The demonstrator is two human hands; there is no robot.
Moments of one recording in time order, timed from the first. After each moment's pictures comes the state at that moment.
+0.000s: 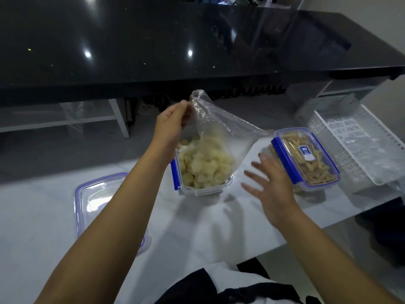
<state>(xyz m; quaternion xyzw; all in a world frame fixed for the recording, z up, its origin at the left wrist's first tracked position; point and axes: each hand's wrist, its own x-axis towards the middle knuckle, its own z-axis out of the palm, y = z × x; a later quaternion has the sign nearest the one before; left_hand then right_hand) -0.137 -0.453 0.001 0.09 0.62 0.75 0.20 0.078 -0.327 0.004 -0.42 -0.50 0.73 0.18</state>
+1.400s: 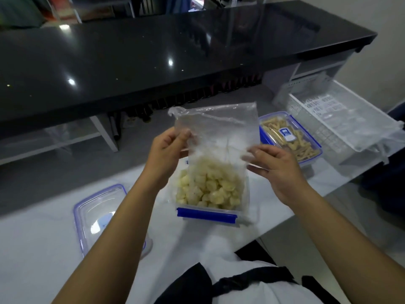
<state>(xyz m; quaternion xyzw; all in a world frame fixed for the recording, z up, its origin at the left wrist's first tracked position) -0.075 -0.474 0.008 0.25 0.62 0.70 0.25 0.113 -0.293 0.009 -0.31 -0.58 0.72 0.22</state>
